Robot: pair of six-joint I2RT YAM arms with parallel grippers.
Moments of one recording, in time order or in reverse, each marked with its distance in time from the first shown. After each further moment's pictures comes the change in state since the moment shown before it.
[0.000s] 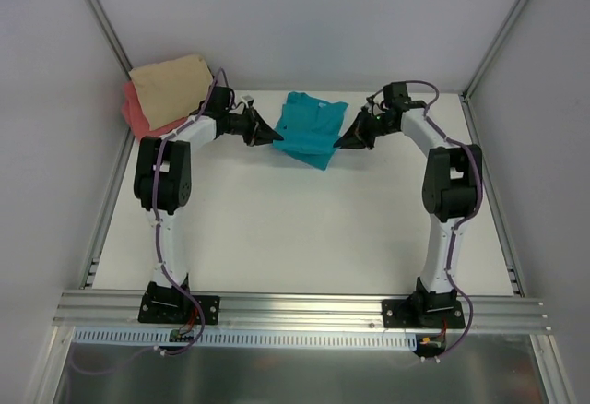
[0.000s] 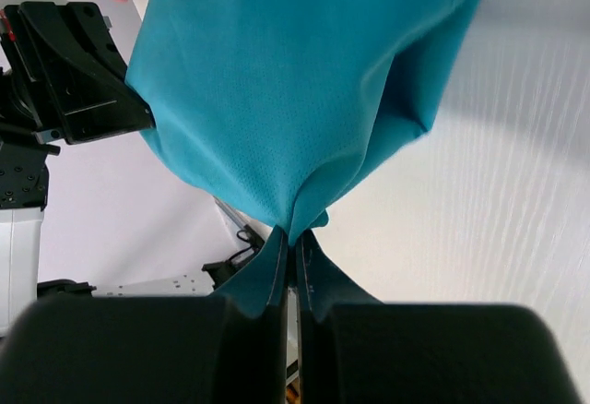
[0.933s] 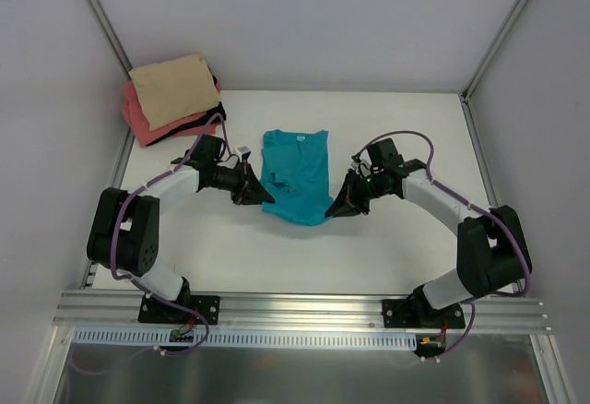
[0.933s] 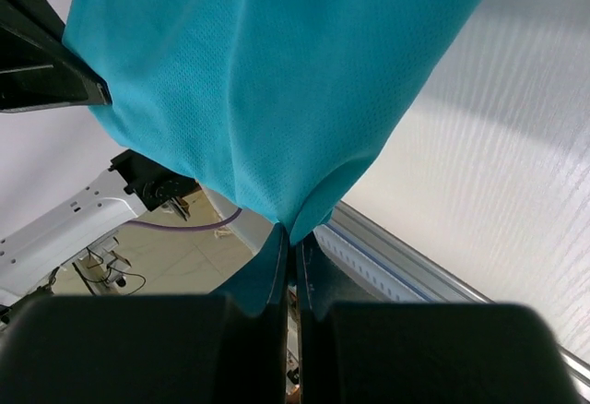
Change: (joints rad) left arm -0.059 -0.598 -0.762 -0.087 0.023 0.178; right arm 0.250 -0.642 -0.811 0.101 0.079 0.104
